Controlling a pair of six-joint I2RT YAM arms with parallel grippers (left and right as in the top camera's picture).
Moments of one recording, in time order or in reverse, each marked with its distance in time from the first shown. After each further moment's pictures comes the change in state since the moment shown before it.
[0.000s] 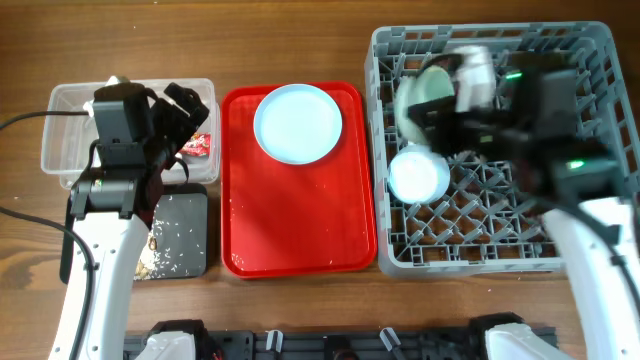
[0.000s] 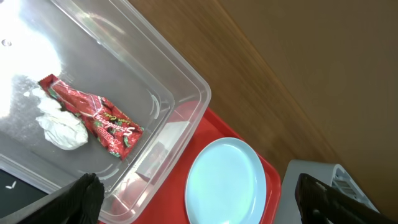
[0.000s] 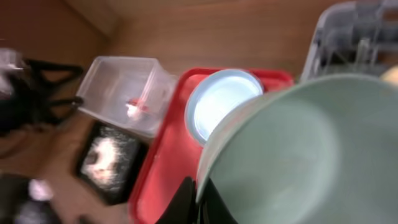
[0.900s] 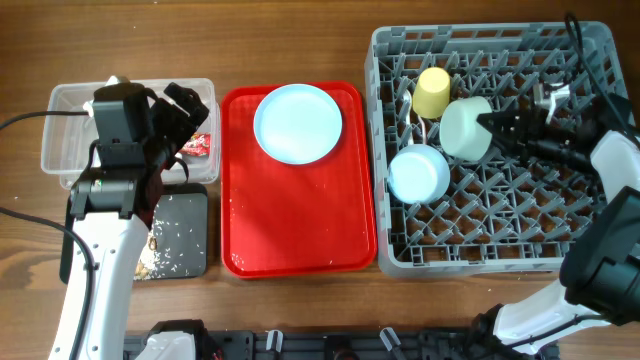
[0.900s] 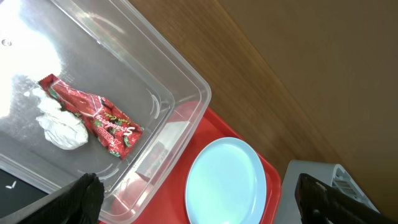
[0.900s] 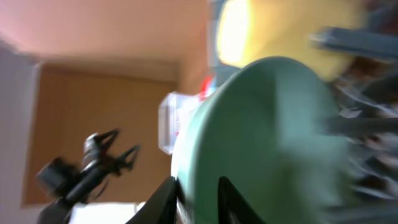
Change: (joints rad) left arm 0.000 0.000 0.000 0.000 0.000 0.000; right arm -0.558 0.565 -0.127 -0.015 -0.629 -0.224
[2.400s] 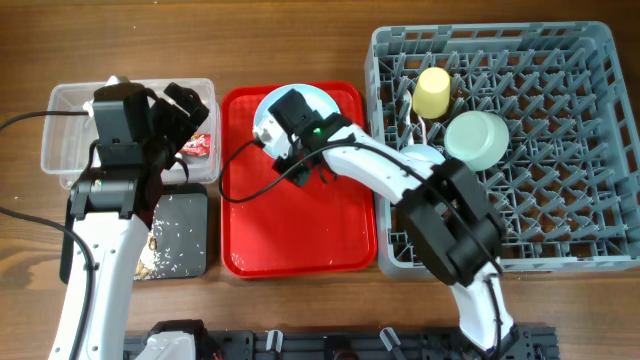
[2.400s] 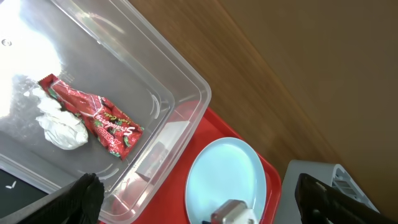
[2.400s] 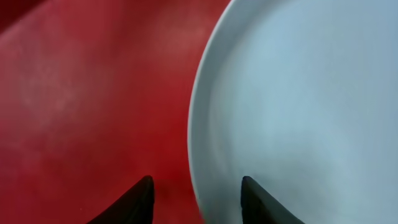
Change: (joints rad) left arm 0.000 0.000 0.000 0.000 0.000 0.000; right arm 1.202 0.350 0.362 0.260 1.158 -0.261
